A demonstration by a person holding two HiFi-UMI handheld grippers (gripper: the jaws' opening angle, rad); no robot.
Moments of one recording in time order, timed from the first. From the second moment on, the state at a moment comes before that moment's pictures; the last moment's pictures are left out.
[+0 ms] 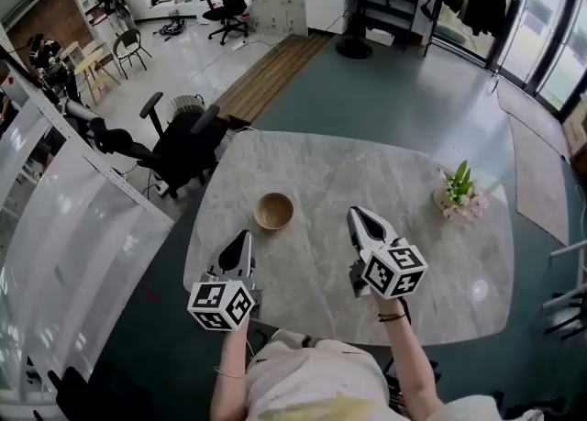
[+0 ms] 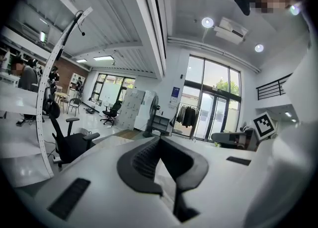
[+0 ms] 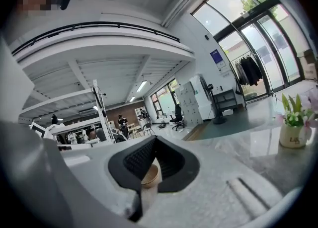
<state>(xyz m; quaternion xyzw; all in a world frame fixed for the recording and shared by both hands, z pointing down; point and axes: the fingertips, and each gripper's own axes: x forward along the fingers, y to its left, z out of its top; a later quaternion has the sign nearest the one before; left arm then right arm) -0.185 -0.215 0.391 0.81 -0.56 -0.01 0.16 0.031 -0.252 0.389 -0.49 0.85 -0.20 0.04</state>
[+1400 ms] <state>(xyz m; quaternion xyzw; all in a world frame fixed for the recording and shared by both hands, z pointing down) -0.200 -0.213 0.335 0.80 -0.60 -0.01 0.07 0.078 -0.243 0.335 -0.52 0.85 -0.10 0.06</state>
